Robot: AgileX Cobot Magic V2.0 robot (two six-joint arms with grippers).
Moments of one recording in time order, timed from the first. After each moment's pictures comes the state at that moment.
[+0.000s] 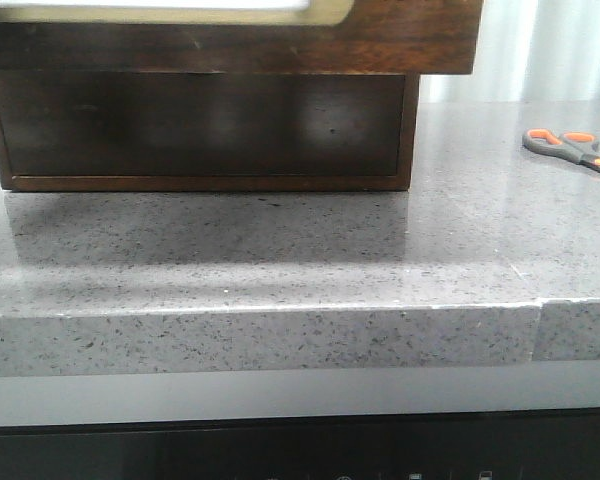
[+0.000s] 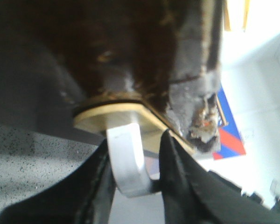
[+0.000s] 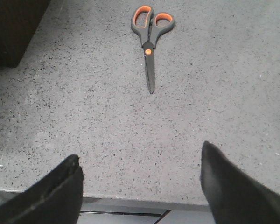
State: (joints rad) left arm -0.01 0.88 -0.41 -1.78 0.91 0.85; right arm -0.01 0.59 -0.69 0.01 0.72 -0.06
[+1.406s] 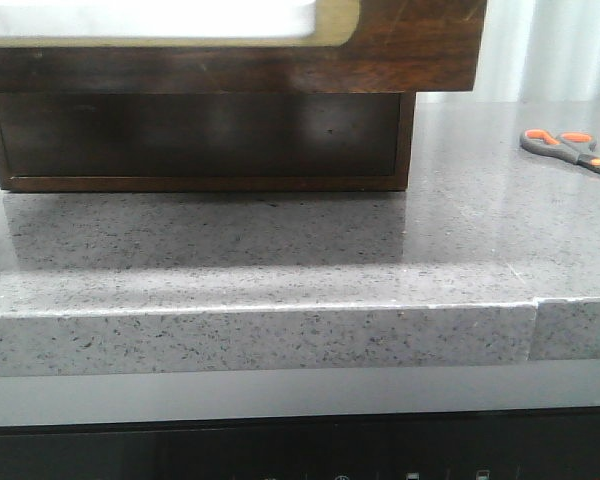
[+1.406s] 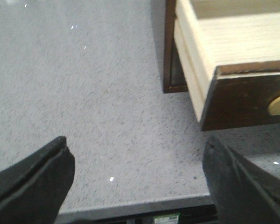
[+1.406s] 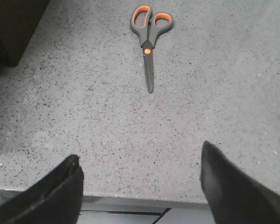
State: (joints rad) left arm -0.06 0.42 -0.80 0.01 0.92 0.08; right arm -0.01 0.59 -0.69 0.01 0.72 -0.06
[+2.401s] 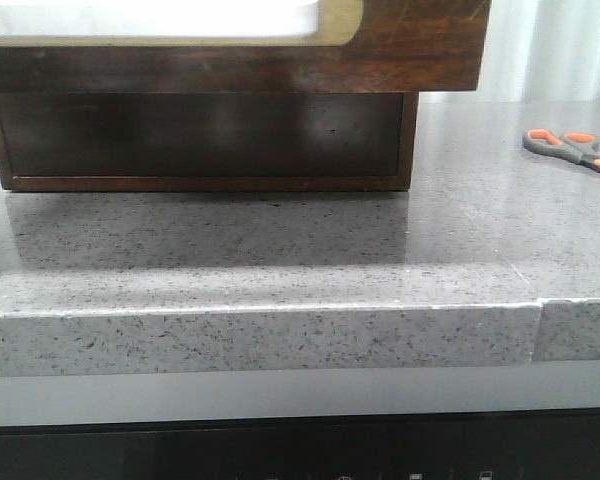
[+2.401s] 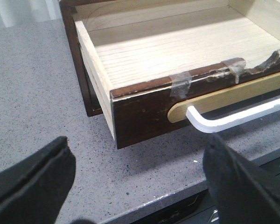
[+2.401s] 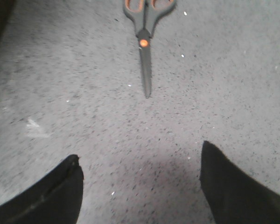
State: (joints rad) left arm -0.31 0.42 -0.81 -0.06 0.86 0.08; right arm -0.06 0.98 -0.88 0.01 0.72 -0.05
